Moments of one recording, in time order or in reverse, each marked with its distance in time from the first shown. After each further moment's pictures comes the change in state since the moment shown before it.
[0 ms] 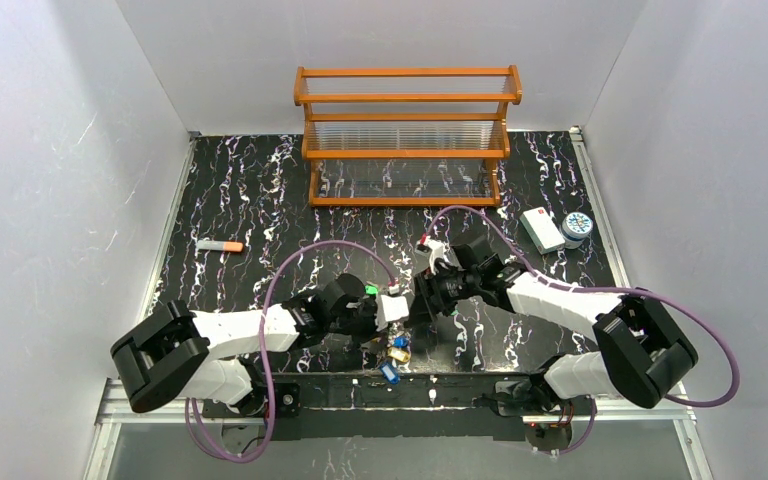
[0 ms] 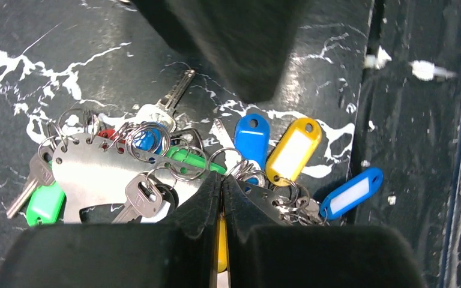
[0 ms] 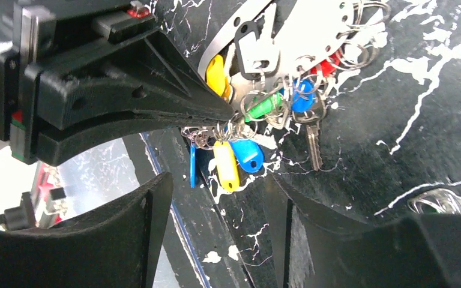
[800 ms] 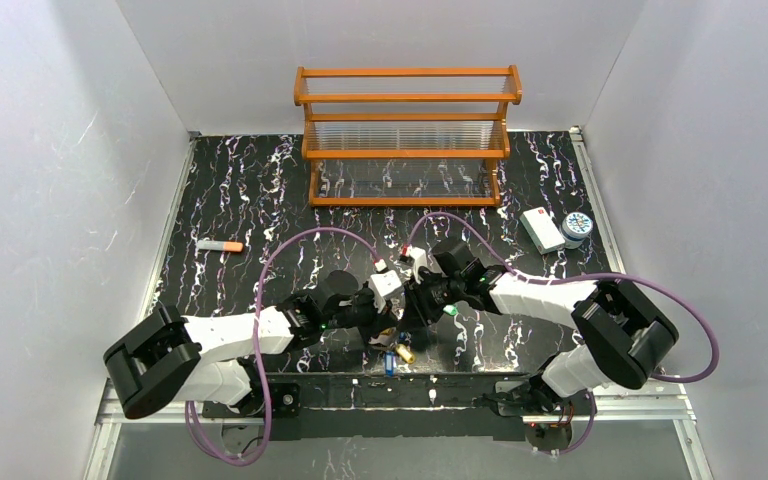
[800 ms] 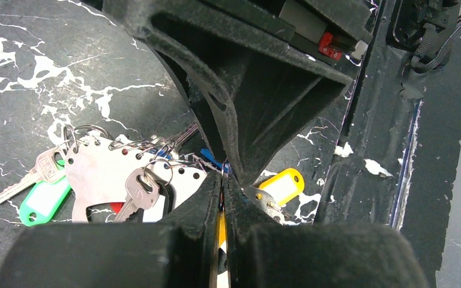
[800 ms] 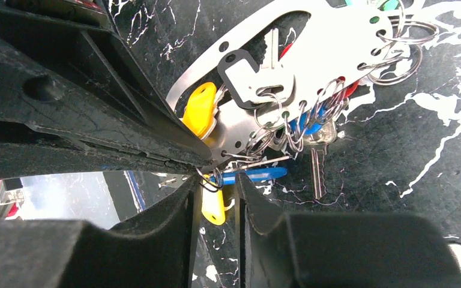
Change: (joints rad) left arm 0.005 -0.047 -0.023 0.180 -0.064 -0.399; right arm 0.112 0.113 0.023 0.077 0.083 -0.081
